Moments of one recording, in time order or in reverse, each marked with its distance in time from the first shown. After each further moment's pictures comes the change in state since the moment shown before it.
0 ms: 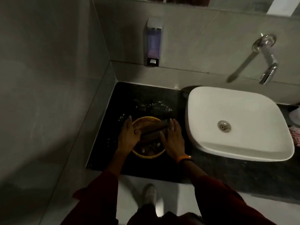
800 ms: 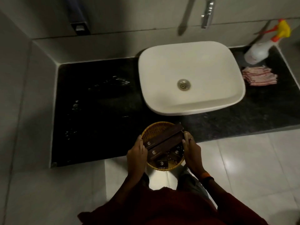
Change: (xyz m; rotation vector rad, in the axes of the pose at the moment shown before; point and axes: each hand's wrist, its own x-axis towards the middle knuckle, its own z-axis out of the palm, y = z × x) left_hand -0.175 0.080 0.138 -0.162 -0.087 -0.010; right_hand -0.194 0.165 -0.057 0.292 0.195 0.452
